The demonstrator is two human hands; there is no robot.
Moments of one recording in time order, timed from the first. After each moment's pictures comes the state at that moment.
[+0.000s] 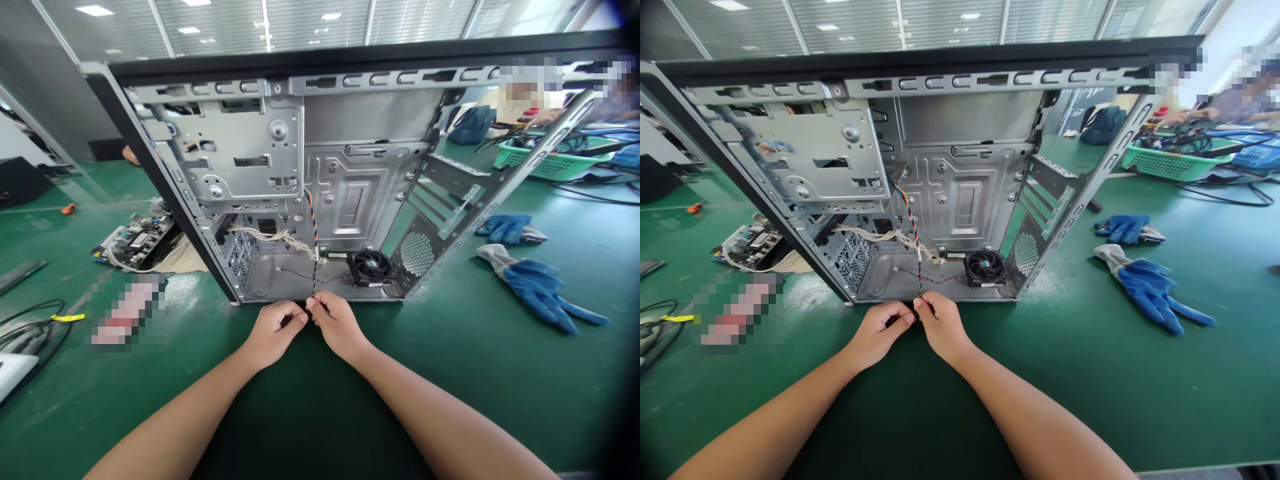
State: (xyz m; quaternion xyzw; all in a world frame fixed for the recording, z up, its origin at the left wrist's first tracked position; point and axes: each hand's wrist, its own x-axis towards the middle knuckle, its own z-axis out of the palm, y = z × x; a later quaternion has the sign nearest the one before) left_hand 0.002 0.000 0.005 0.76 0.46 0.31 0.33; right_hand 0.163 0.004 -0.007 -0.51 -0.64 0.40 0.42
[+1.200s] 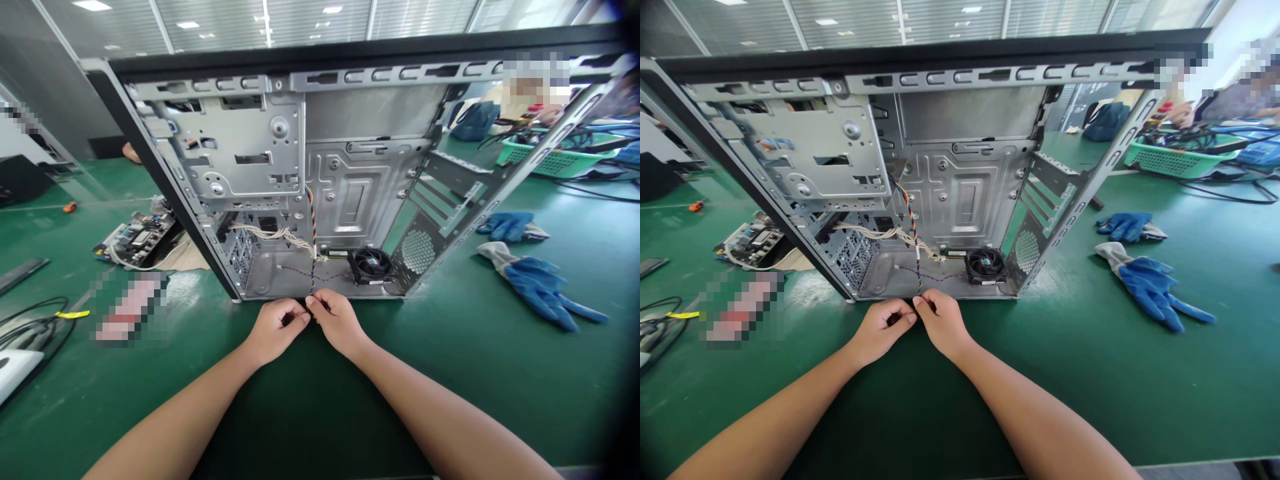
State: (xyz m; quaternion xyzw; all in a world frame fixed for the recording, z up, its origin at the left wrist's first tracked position) left_hand 0.003 -0.001 0.005 0.75 0.48 0.31 0.34; right_hand 0.163 0.005 -0.011 -0.51 -0.64 0.40 0.42
